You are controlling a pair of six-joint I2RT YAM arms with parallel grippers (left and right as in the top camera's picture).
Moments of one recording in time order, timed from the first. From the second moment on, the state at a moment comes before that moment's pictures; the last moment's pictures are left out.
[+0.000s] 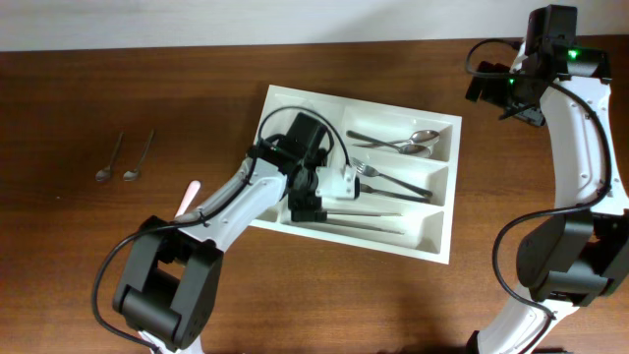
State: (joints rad) left arm -0.53 1.89 1.34 -0.66 0.20 1.08; right arm -0.16 1.97 1.93 -1.10 -0.04 0.26
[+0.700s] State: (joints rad) left arm -0.05 1.90 1.63 -0.83 0.10 0.34; right arm -0.16 1.97 1.93 -1.10 -0.04 0.26
